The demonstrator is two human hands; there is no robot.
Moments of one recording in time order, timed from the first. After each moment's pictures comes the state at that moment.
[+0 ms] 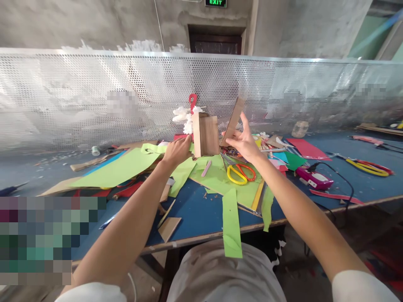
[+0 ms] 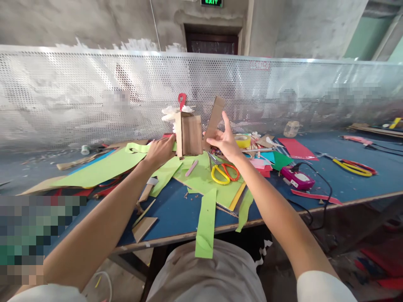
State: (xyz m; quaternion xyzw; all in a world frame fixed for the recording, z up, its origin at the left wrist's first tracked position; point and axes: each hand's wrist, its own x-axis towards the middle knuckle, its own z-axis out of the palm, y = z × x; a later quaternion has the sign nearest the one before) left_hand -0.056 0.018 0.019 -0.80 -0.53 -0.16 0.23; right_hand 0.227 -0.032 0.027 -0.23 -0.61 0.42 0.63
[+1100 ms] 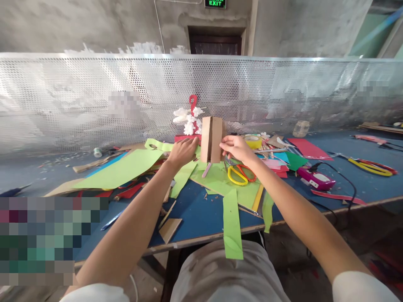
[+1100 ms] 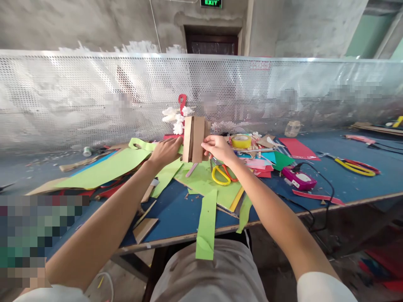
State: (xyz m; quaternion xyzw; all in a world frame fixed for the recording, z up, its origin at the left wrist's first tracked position) left_hand -0.043 0.013 0.021 -0.82 -0.47 -0.13 0.29; right_hand 0.208 -0.032 0.026 -0.39 -0.67 0.37 0.51
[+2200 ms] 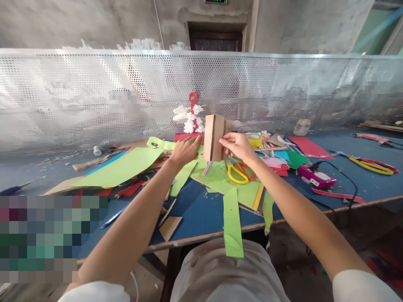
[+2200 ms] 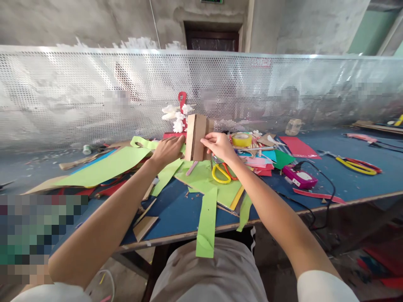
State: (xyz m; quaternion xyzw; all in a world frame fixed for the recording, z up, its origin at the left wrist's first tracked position) left_hand -0.033 0.005 0.023 -0.83 -0.47 -0.12 0.27; right_hand 0.208 -0.034 0.024 -0.41 -0.68 0.31 0.53
